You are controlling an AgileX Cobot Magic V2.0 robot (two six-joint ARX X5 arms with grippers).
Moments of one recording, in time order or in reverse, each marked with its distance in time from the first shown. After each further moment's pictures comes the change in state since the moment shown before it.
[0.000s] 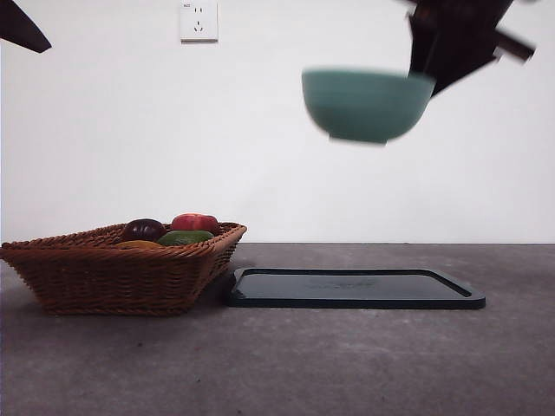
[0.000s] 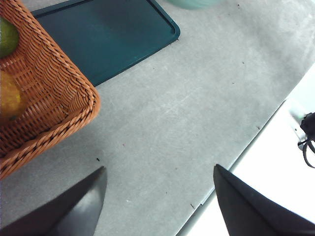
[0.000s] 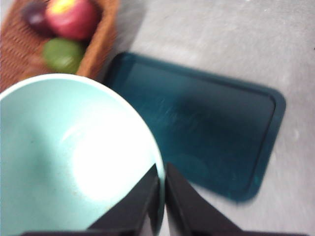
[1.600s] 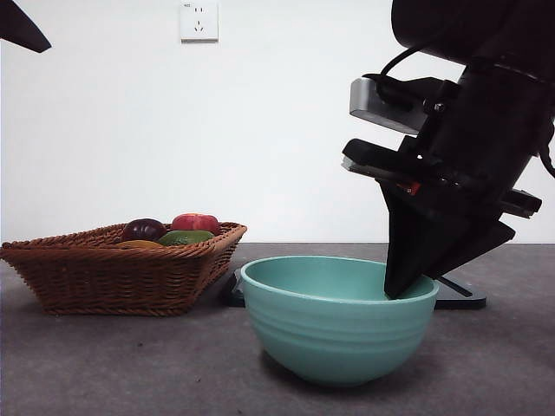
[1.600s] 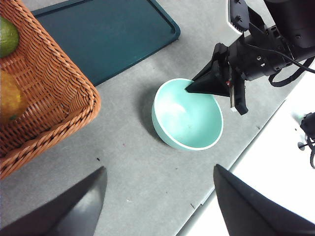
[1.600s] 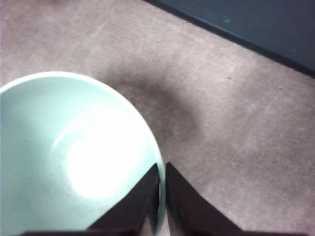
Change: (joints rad) left arm 0.000 0.000 0.000 -0.001 0.000 0.000; right arm 0.332 -0.051 -0.620 0.432 0.141 0.134
